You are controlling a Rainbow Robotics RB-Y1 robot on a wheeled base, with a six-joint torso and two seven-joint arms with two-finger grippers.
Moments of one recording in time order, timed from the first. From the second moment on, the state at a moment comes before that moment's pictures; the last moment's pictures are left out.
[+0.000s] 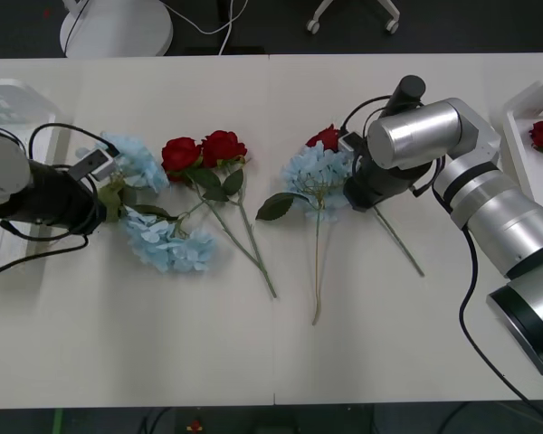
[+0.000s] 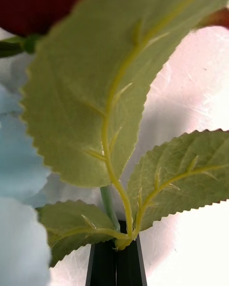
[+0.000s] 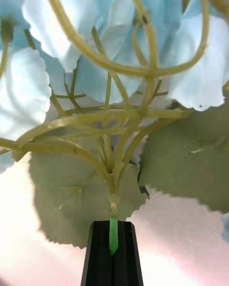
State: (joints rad) right arm -0.89 -0.34 0.37 -0.88 -0.54 1.22 1.77; left arm -0.45 0.44 0.22 -1.39 0.61 1.39 -2.44
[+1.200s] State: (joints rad) right arm -0.86 -0.82 0.02 -0.86 -0.39 1.08 1.89; left arm -0.53 0.72 0.65 -1.16 0.45 1.26 -2.12
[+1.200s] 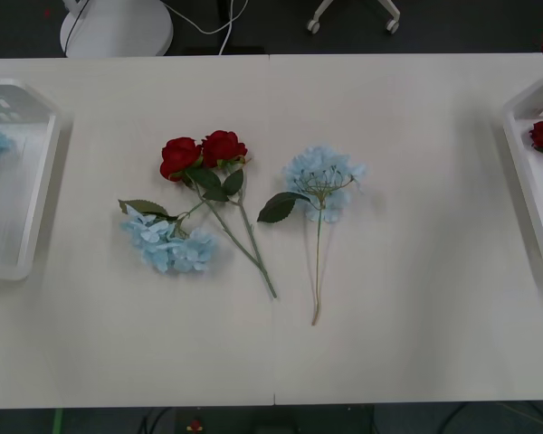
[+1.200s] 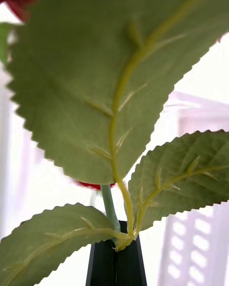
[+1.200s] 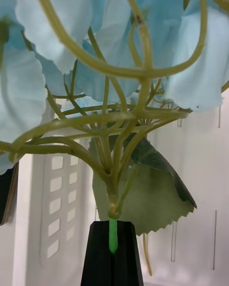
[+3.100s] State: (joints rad) right arm -0.70 -0.79 -0.01 -1.30 -1.17 1.46 1.67; left arm -0.41 0.48 -0.07 -1.77 0.53 1.43 -1.51
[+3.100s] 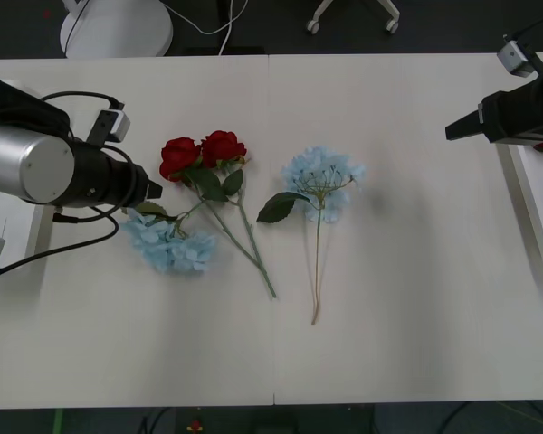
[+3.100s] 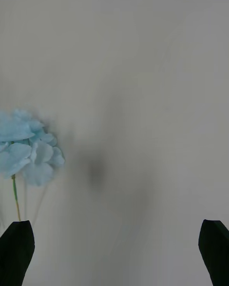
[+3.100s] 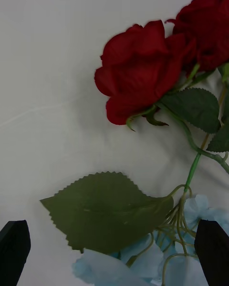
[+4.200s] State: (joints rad) right arm -0.66 -0.72 0.61 -1.86 -0.73 1.39 0.77; left arm -0.55 0.33 -0.27 -1.38 0.38 1.27 -1.63
